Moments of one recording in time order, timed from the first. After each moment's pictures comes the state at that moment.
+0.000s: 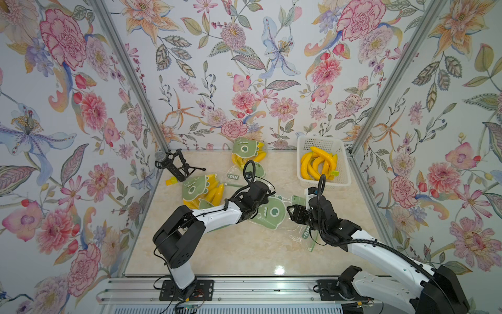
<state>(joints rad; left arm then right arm) -0.82 1.76 1.06 0.04 -0.37 -0.82 0.71 1.04 0.58 -0.19 0.09 0.77</state>
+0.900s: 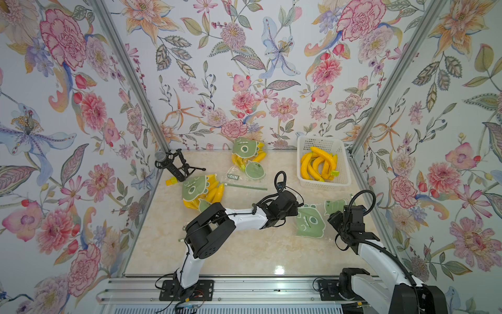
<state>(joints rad) -1.02 2.06 1.34 0.11 -0.13 -0.89 -0.06 0.96 0.36 -0.20 0.10 0.77</state>
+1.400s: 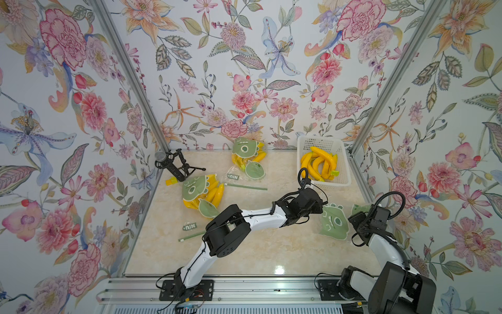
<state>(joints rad) -1.09 2.22 1.66 0.11 -0.09 -0.89 -0.42 1.12 0.46 -0.21 0.00 0.64</state>
